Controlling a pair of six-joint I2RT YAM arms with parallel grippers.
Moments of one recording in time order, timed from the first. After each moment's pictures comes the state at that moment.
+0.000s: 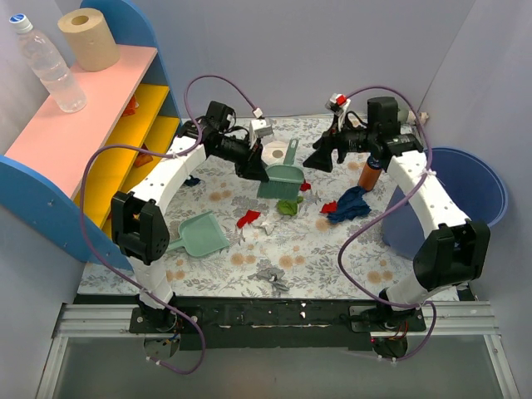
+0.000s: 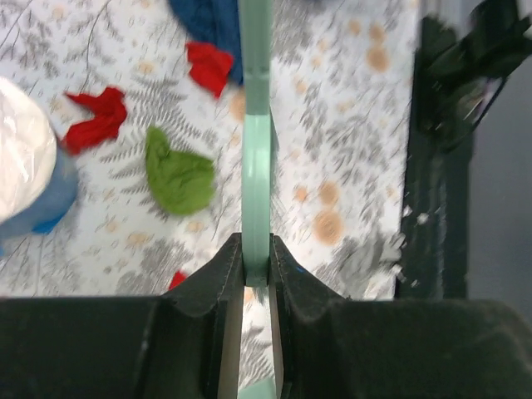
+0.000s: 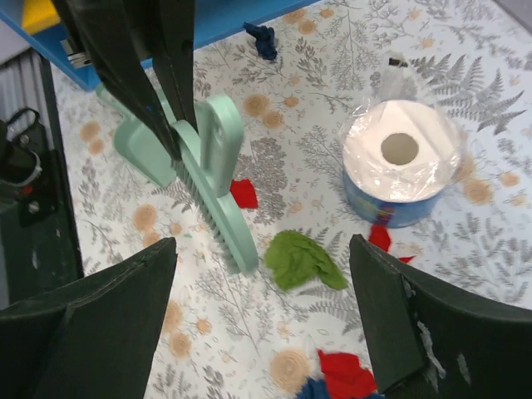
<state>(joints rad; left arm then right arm) -0.41 1.84 1.73 -0.83 0.99 0.42 0.25 1.54 1.40 -0.40 -0.95 -0.14</state>
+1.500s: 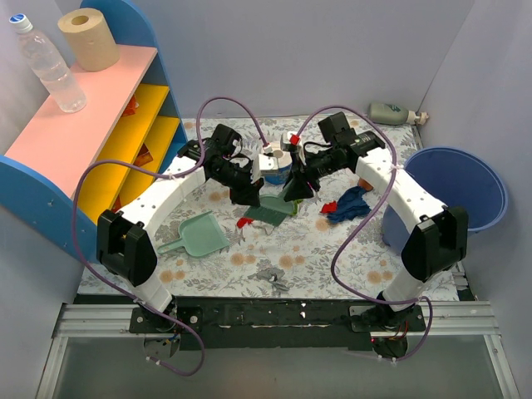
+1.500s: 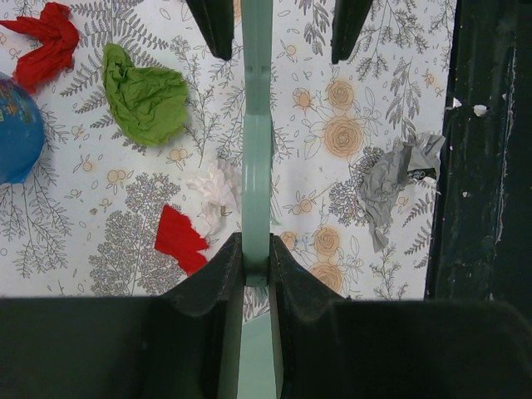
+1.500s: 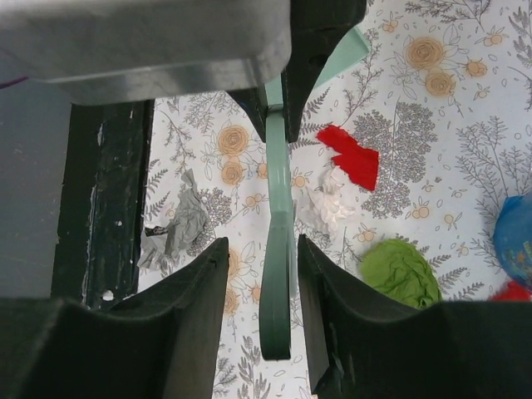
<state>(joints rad) -0.52 1.65 1.52 -0.97 0.72 0.78 0.49 1.65 1.57 -0.93 -1.00 -0.70</state>
